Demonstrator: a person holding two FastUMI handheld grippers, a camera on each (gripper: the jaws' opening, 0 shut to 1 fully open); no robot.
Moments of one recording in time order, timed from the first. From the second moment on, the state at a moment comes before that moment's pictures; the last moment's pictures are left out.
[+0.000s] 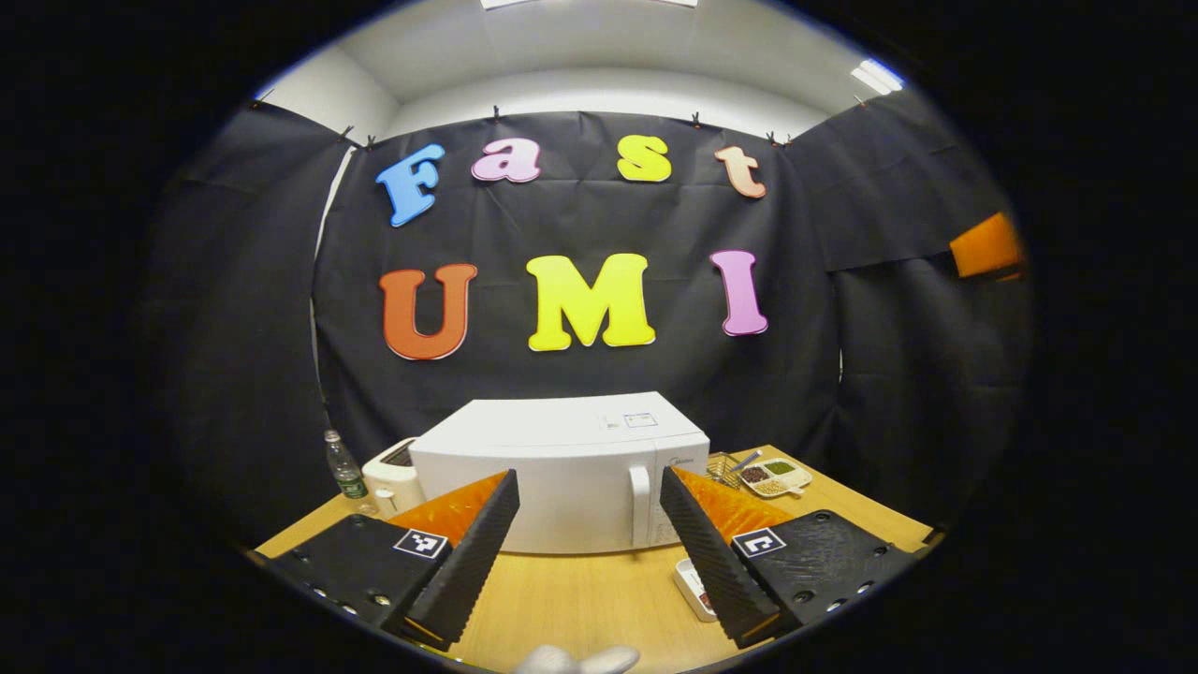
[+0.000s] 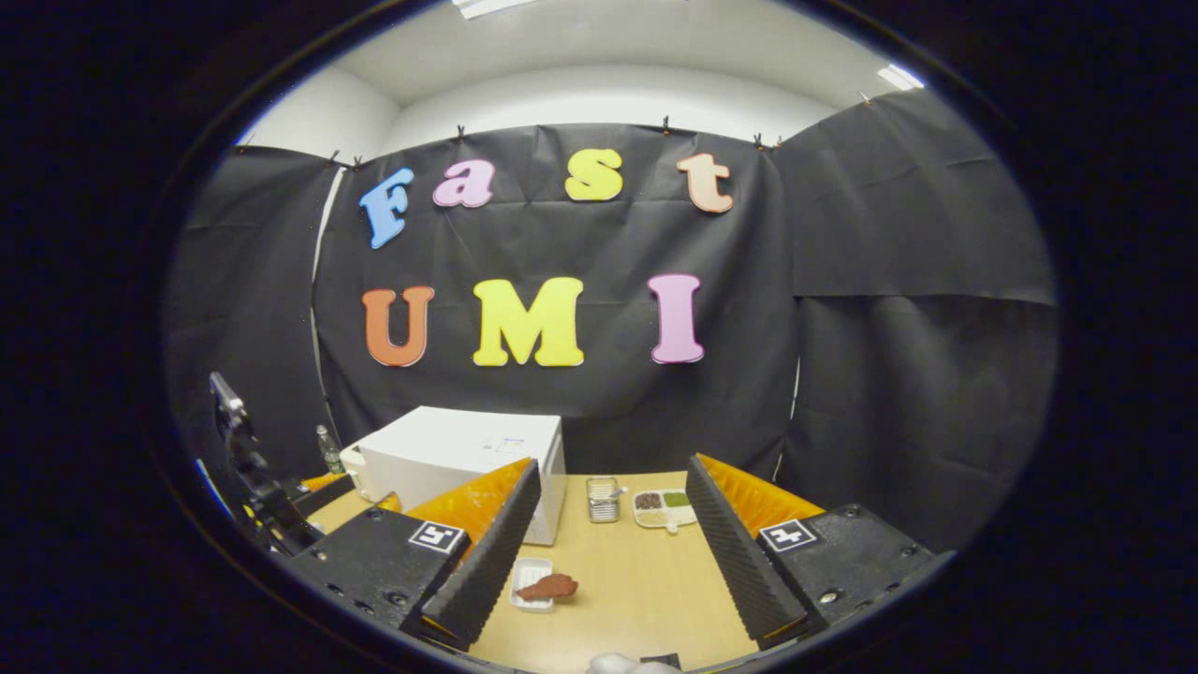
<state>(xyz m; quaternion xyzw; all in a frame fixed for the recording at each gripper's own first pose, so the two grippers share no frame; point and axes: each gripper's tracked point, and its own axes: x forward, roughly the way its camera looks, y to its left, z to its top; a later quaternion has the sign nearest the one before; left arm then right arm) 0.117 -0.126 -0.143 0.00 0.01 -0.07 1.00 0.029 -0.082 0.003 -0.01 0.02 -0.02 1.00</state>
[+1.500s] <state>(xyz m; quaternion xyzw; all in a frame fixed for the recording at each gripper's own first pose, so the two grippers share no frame) 0.289 -0.175 -0.263 -0.01 0.06 -0.05 1.00 0.054 -0.156 -0.059 0.04 0.10 -0.06 0.99</state>
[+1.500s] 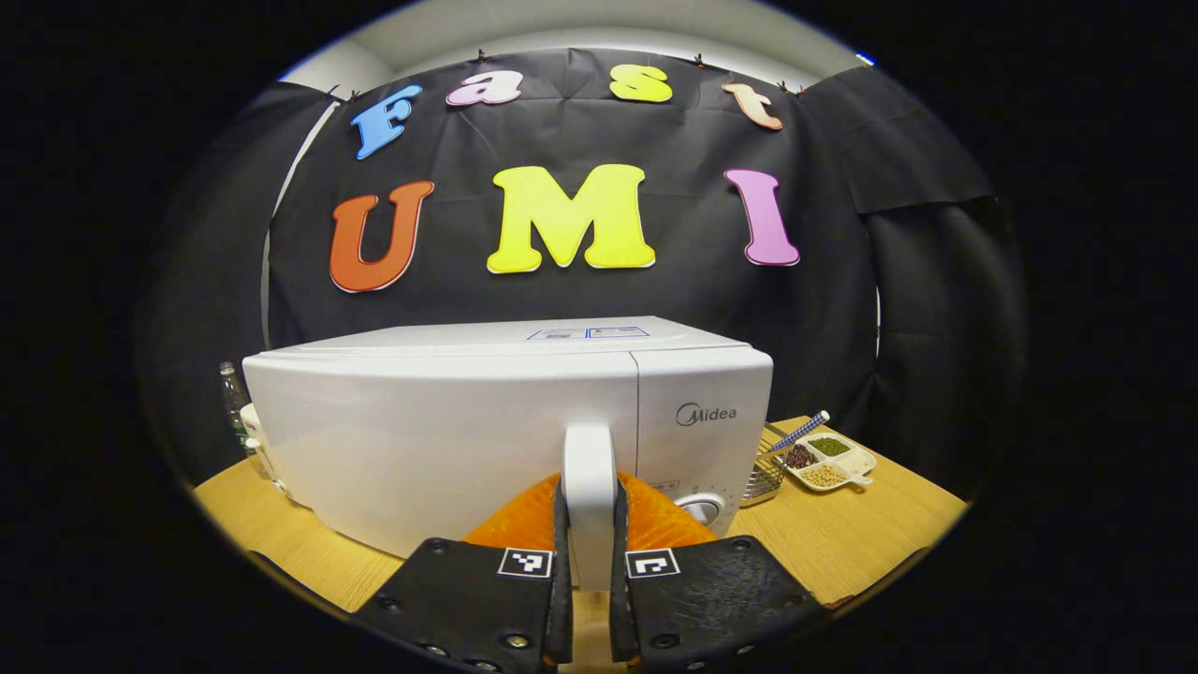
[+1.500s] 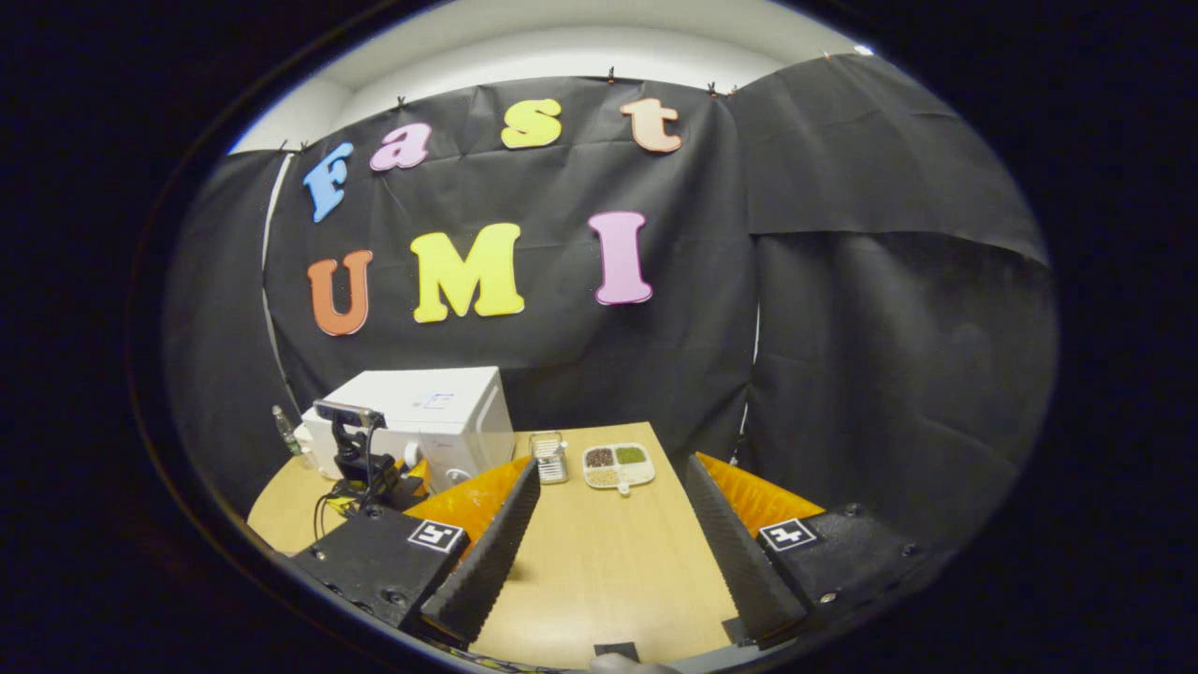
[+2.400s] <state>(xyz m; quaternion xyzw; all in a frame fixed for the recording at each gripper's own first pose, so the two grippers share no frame) 0.169 -0.126 -0.272 0.01 0.09 -0.09 0.99 0.032 -0.113 -0.067 0.00 0.10 -0.03 0.99</state>
